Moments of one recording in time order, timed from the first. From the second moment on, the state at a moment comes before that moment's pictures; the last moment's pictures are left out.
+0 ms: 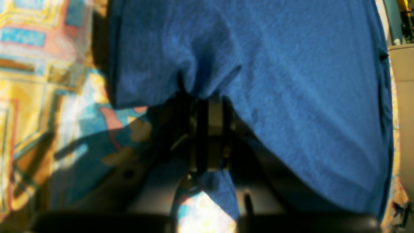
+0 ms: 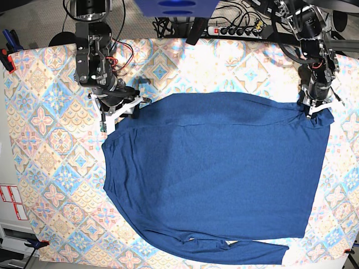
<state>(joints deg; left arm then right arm) 4.6 -14.4 -34.5 57.9 -51.4 -9.4 24.2 -13.8 3.7 0.4 96.2 22.0 1.1 -43.9</state>
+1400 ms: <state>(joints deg) 6.8 -14.0 -34.6 64.3 -50.8 -9.0 28.8 -3.0 0.7 7.9 72.9 37.2 2.5 -42.8</state>
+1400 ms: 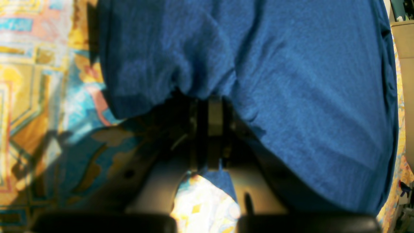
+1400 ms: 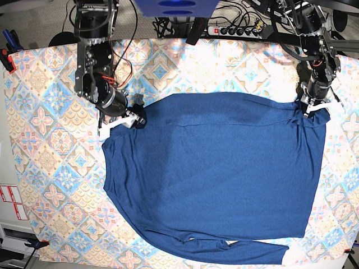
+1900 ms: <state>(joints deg) 8.3 -14.2 -34.5 70.3 -50.7 -9.2 30.5 -4.0 -0.9 16.2 75.8 36.5 1.2 -45.4</state>
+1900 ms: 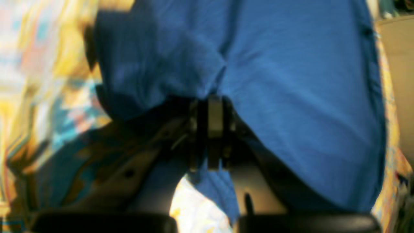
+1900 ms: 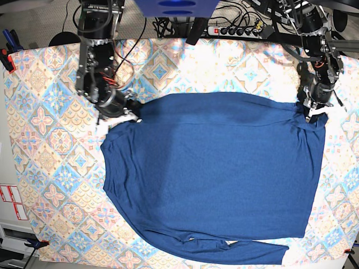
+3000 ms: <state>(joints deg) -8.4 -14.6 -34.3 62.0 -50.0 -8.9 33.2 8.7 -0.9 19.7 72.0 35.9 1.0 -44.0</state>
